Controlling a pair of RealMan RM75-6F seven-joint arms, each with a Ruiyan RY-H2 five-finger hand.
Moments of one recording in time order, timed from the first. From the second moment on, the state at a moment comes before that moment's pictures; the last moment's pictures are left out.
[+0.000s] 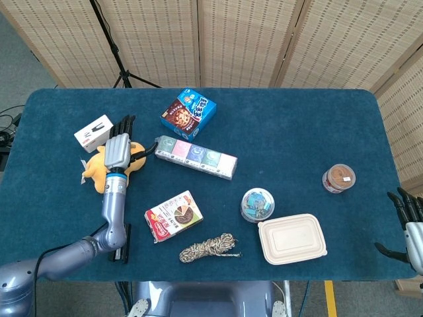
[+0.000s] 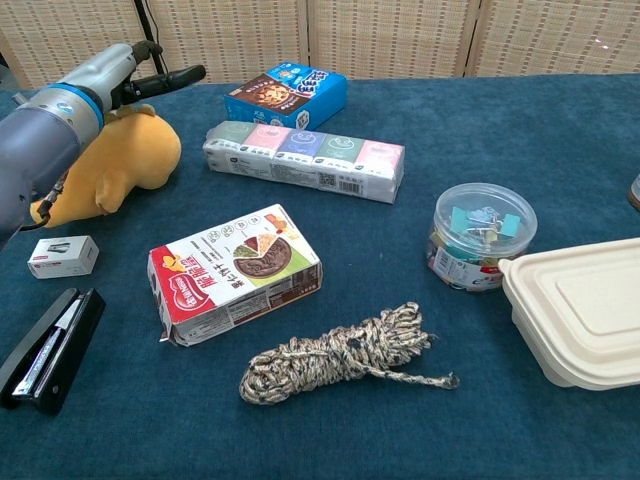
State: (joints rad) left arm -0.83 -1.86 -0.49 -0.97 0.83 1.02 0.24; right arm 0.04 -0.93 0.05 -1.72 -1.48 1.46 0.06
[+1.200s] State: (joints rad) left arm -0.68 -1.90 -0.38 -0.82 0.99 0.96 -0.09; right arm 0.04 -0.93 0.04 -1.73 -1.50 1.45 0.05
